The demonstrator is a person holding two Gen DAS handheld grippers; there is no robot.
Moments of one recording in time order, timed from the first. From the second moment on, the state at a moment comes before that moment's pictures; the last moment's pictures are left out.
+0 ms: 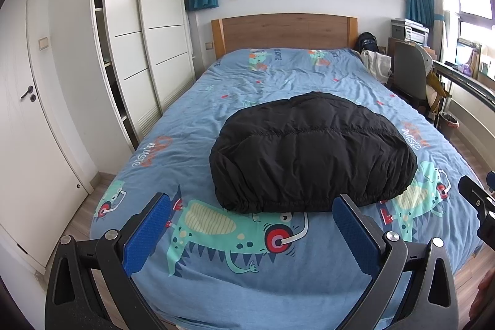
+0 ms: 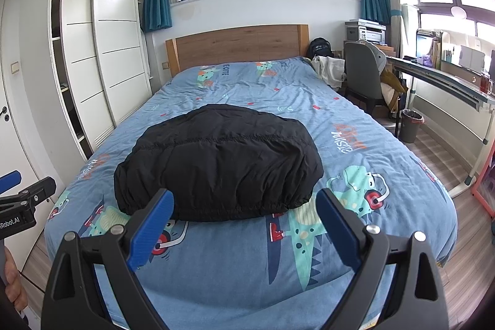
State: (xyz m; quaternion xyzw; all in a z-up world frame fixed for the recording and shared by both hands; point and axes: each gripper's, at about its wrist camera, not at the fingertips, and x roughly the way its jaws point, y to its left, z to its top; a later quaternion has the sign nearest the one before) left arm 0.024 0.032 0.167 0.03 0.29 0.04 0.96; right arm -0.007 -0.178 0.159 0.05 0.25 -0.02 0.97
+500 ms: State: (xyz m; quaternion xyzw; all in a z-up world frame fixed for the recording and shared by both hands) left arm 0.024 0.033 0.166 0.02 0.30 0.03 0.95; right arm -0.008 -0.179 0.159 0.05 0.25 -0.02 0.97
